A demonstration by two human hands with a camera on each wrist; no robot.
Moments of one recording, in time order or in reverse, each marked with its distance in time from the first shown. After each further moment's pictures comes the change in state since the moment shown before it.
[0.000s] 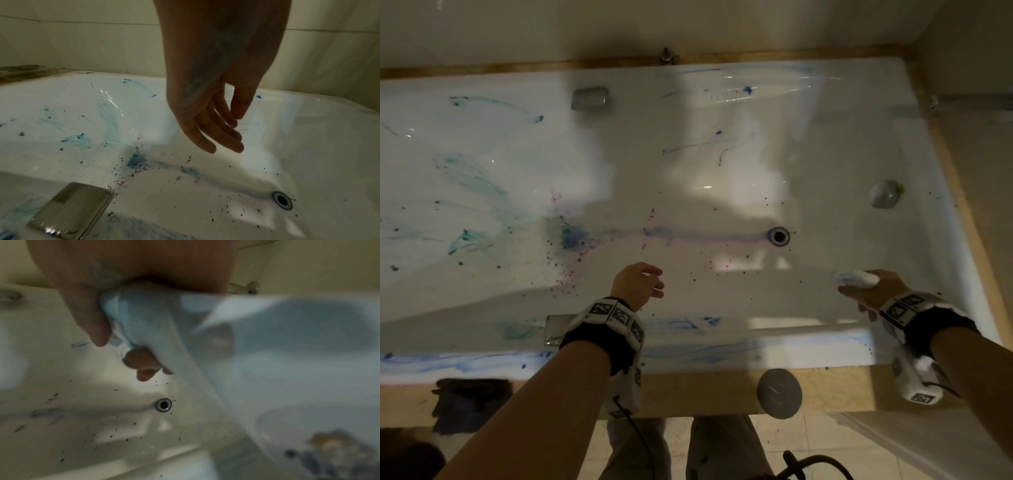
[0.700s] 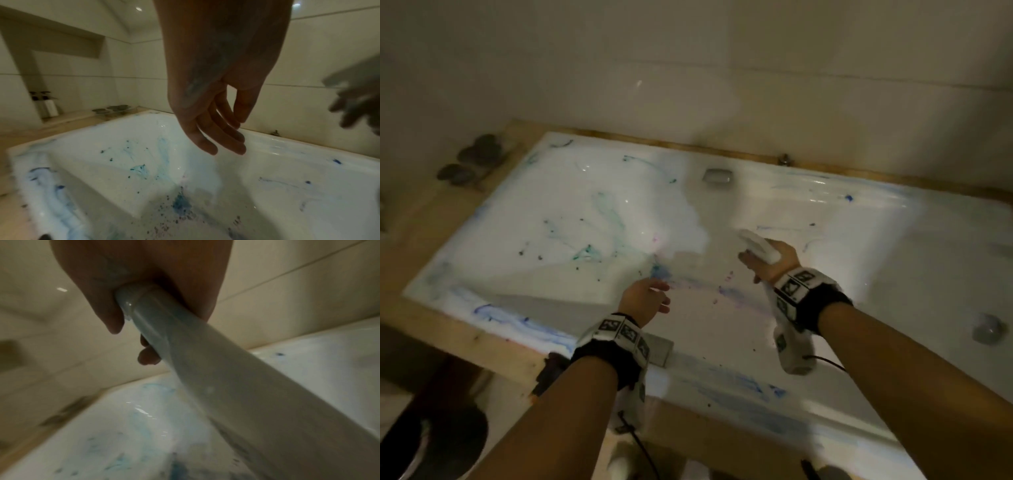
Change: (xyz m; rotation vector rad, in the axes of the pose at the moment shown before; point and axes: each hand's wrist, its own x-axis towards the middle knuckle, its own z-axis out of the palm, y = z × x) left_hand -0.091 -0.016 -0.157 -0.264 0.306 0.109; right_hand -0.121 -0.332 0.071 0.280 -0.061 -0.690
